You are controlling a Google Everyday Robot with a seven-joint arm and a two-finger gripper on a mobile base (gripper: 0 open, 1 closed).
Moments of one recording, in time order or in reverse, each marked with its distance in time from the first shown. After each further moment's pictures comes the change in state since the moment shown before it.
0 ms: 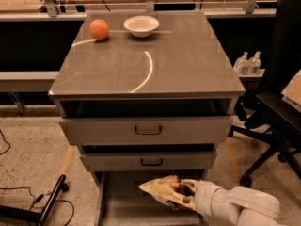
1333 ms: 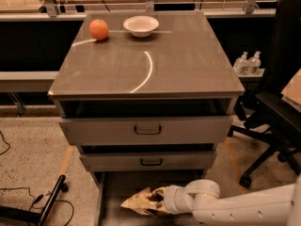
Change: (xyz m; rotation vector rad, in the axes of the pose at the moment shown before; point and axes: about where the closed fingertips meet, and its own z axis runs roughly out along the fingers) arm 0.048 0.073 0.178 -0.261 0.035 -0.077
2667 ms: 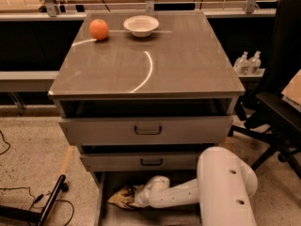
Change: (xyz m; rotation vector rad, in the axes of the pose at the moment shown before) arm 0.044 0.001 0.241 -0.095 0.138 0.071
